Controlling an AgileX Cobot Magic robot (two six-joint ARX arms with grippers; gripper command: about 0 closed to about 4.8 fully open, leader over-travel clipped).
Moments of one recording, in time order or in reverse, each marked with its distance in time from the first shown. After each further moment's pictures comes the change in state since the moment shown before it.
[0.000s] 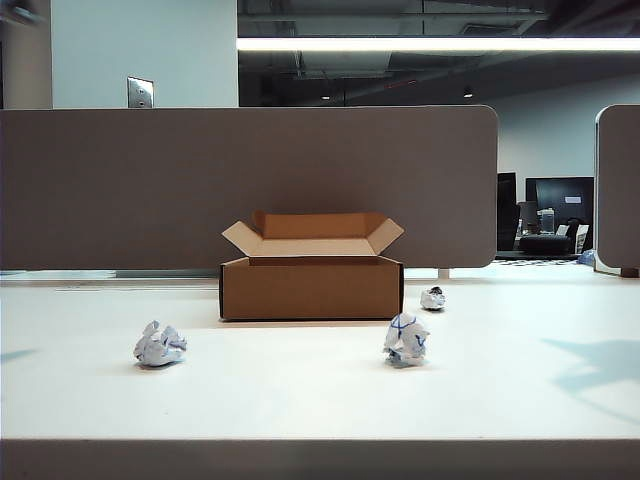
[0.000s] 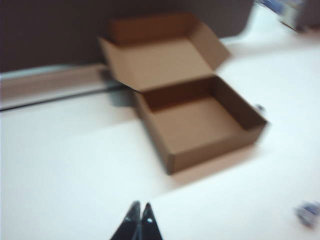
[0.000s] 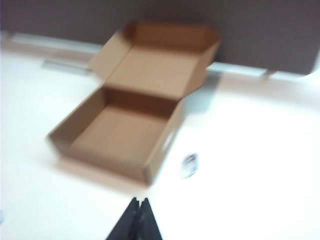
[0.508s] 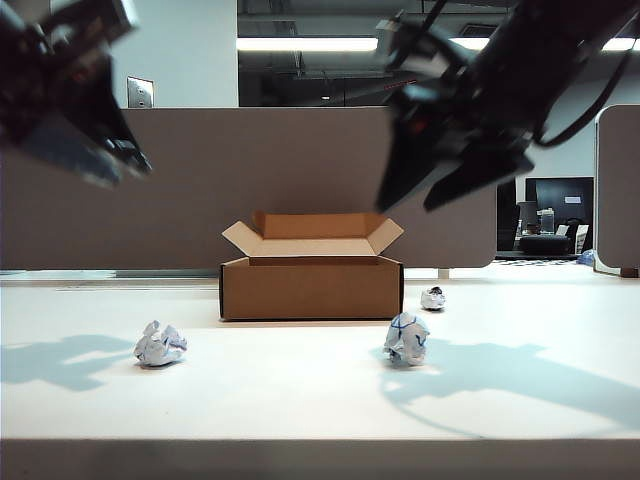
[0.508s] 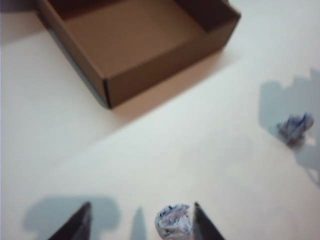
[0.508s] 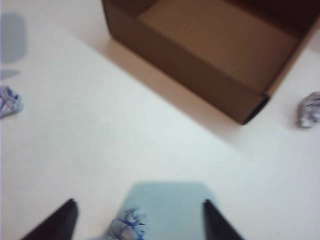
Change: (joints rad) left arm -0.069 0.409 0.034 -0.008 0.146 0.121; right arm 0.339 0.415 0.027 0.018 0.155 -0.129
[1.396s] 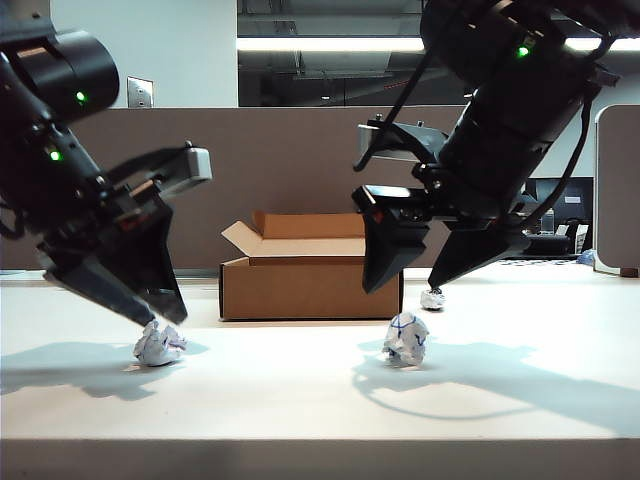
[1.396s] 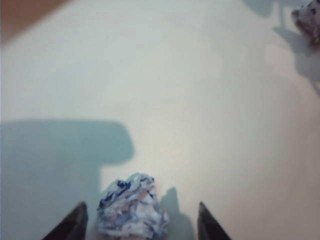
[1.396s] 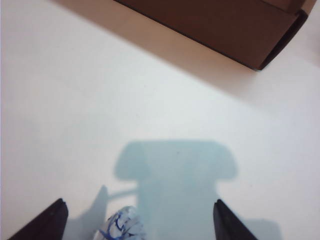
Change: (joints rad) left arm -0.097 0.330 0.002 -0.001 0.003 0.103; right arm 0.030 0.184 0.002 0.059 0.099 0.157
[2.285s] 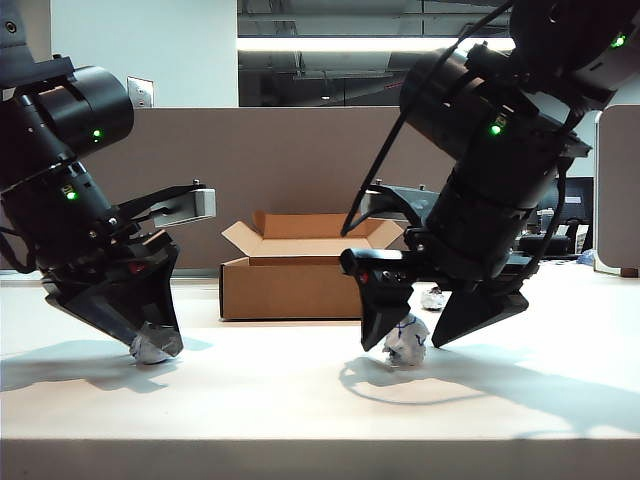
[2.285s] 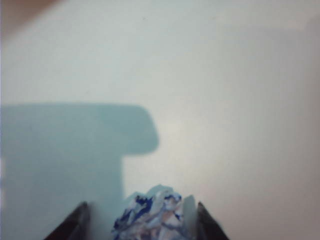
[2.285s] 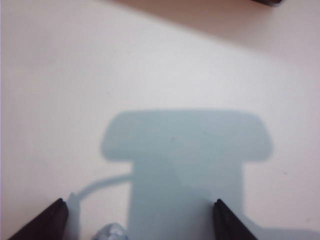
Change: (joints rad) left arm -0.003 0.084 0.004 0.067 -0.086 0.000; right arm 0.000 0.158 0.005 0.063 0.019 0.140
